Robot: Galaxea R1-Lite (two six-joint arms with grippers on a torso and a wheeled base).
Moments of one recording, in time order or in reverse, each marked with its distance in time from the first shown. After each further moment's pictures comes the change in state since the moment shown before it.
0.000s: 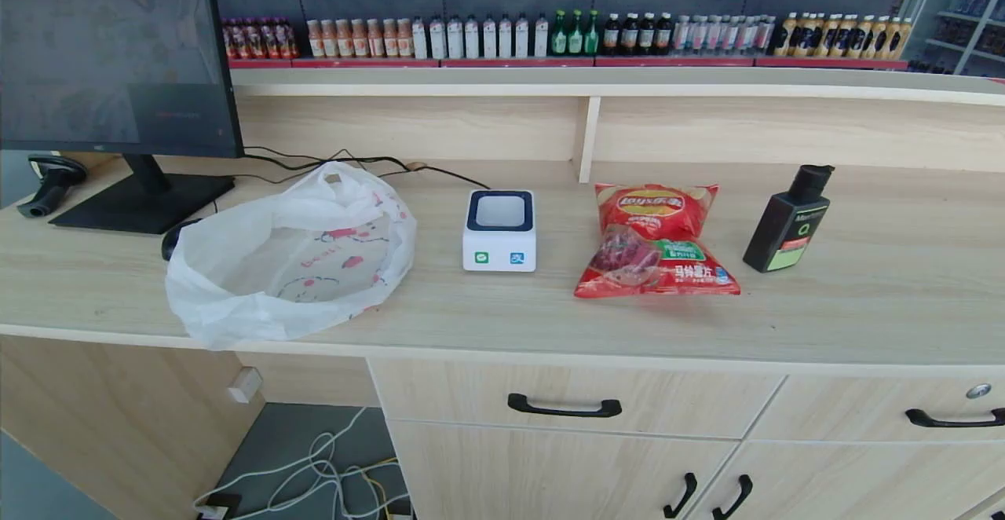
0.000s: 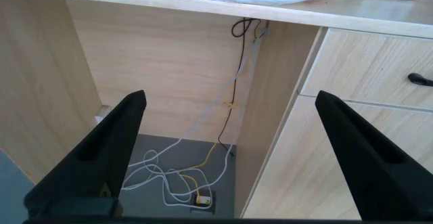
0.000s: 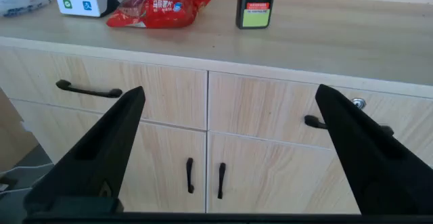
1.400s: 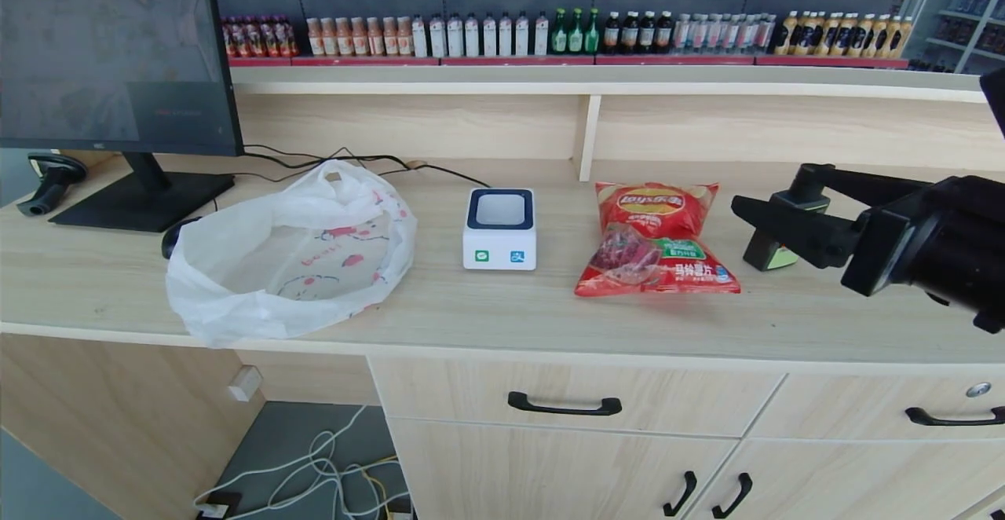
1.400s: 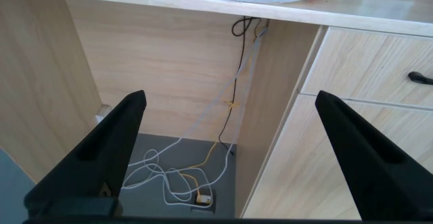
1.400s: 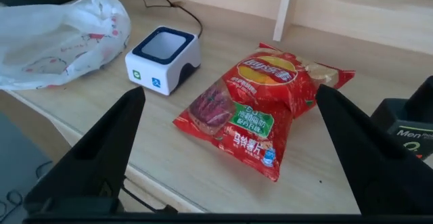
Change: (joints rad) left arm 0.000 0.000 0.000 0.000 0.000 0.002; right arm 0.428 1.203 -0.598 -0.488 -0.094 0.007
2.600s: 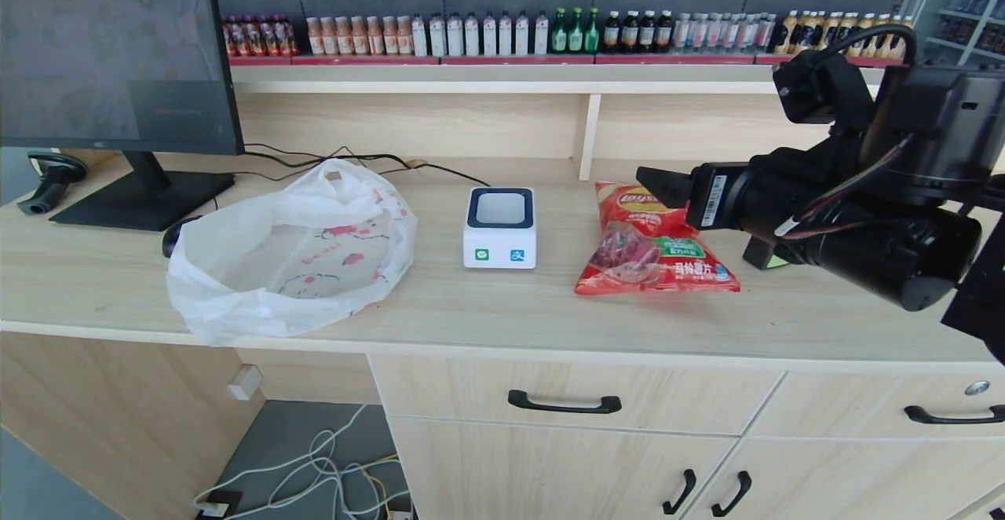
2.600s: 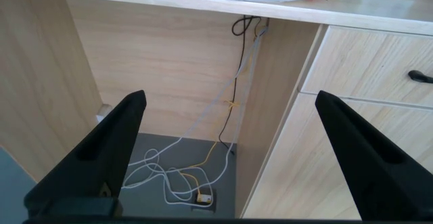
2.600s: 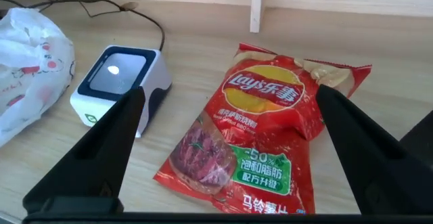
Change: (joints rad) left arm 0.000 0.000 0.000 0.000 0.000 0.002; right arm 0.084 0.343 -0.292 0.010 -0.290 0.115
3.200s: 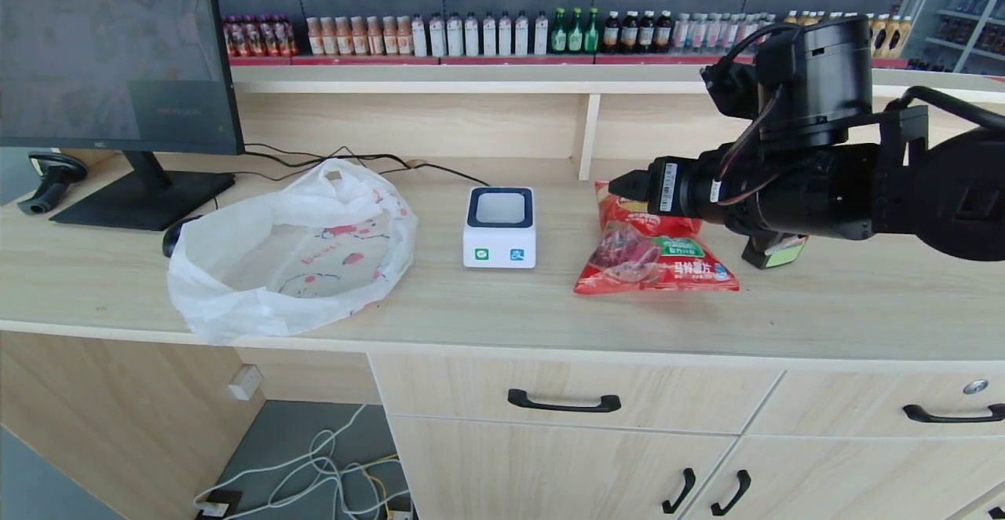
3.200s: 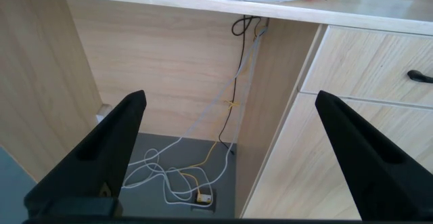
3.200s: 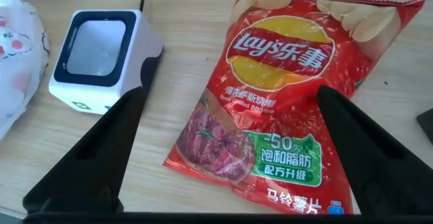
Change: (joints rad) left arm 0.000 0.000 0.000 0.000 0.000 0.000; right arm 0.004 0.154 -0.417 0.578 -0.025 0.206
